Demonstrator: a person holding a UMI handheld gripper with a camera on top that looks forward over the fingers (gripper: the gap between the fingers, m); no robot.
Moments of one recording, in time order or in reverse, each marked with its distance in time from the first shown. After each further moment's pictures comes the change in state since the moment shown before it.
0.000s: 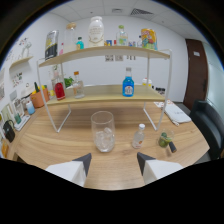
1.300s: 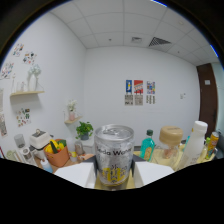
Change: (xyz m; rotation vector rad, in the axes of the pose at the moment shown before) arm -0.245 -0.376 0.053 0.377 -0.096 -0.053
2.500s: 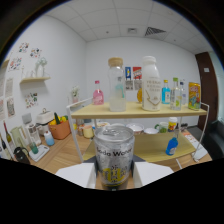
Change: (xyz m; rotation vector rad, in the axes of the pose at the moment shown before) arm 0.077 0.166 -0.121 -0.095 -0.064 0.037
